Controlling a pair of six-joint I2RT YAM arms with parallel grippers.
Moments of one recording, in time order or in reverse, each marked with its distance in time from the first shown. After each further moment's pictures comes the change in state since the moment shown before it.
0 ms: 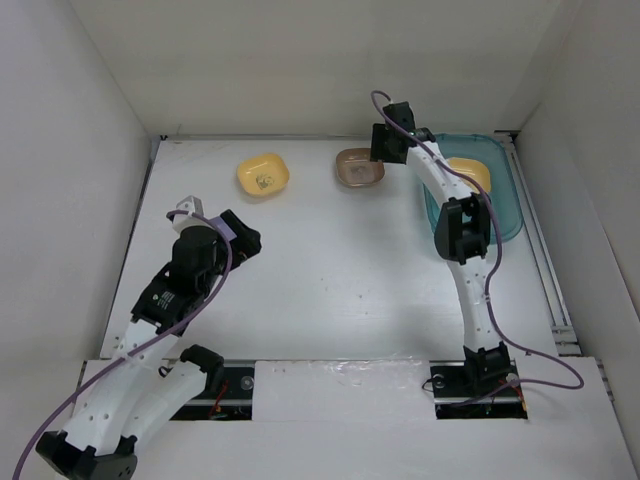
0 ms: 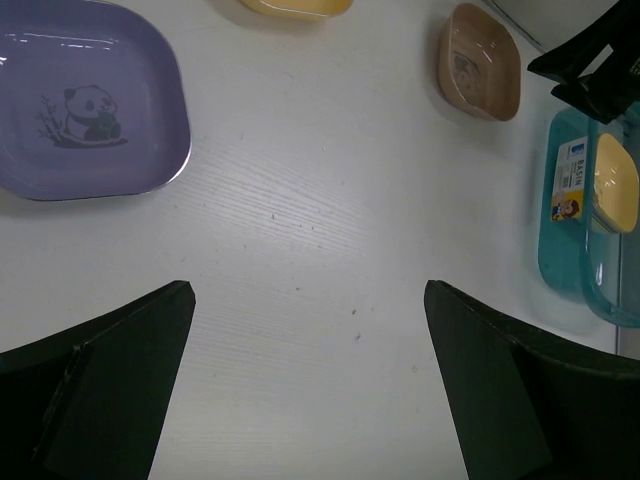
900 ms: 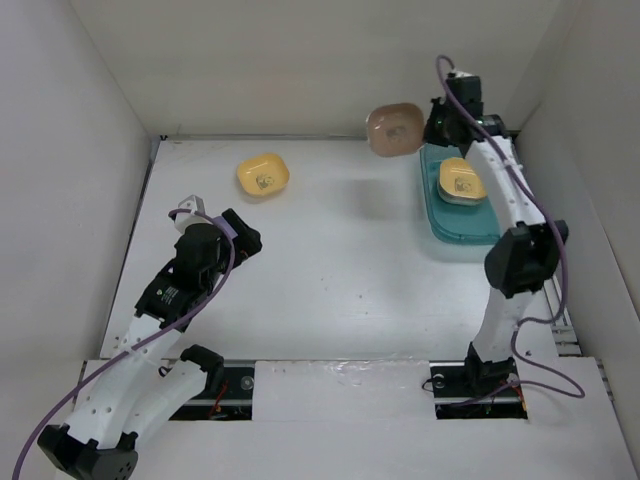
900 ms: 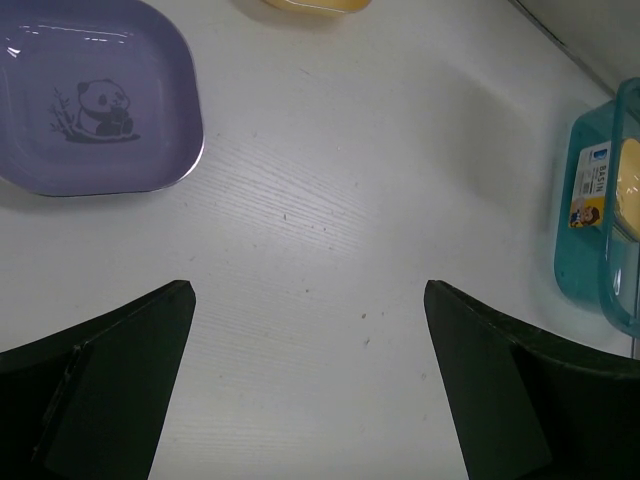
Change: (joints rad) left arm 0.000 0.032 0.000 -0.001 -0.023 -0.014; right arm -0.093 -0.474 -0.339 -0.034 -0.121 0.041
